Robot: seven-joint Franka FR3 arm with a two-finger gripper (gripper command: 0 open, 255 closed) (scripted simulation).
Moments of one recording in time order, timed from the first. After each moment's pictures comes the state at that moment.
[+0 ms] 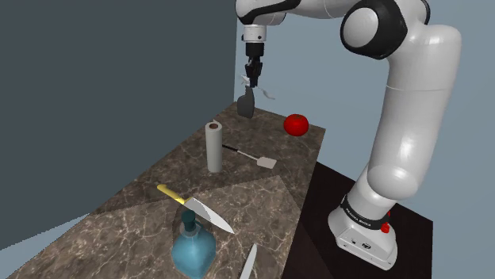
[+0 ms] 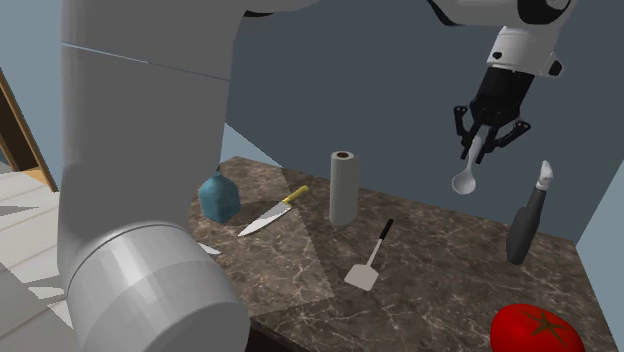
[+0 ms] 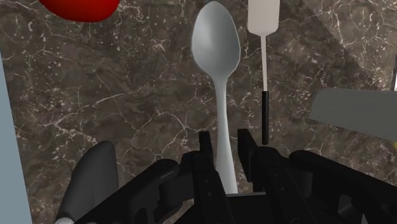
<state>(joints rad) -0.04 0.29 -0.25 -1.53 0.13 1.61 -0.55</state>
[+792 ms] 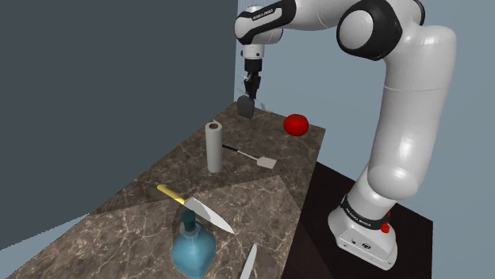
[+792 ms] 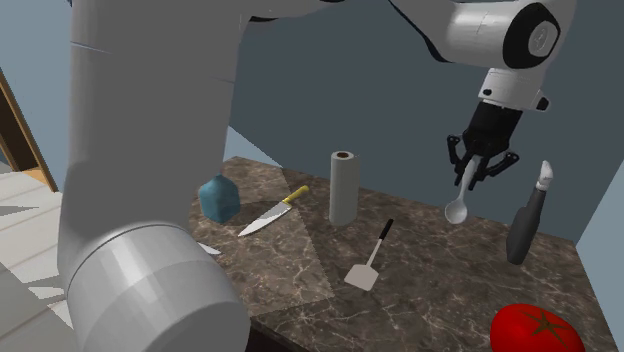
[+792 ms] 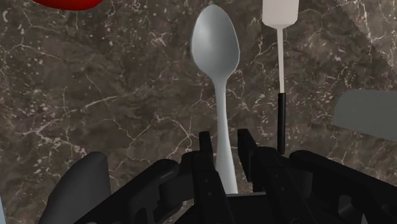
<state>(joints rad) -0.04 0.32 -0.25 -1.66 0.14 1.76 -0.57</state>
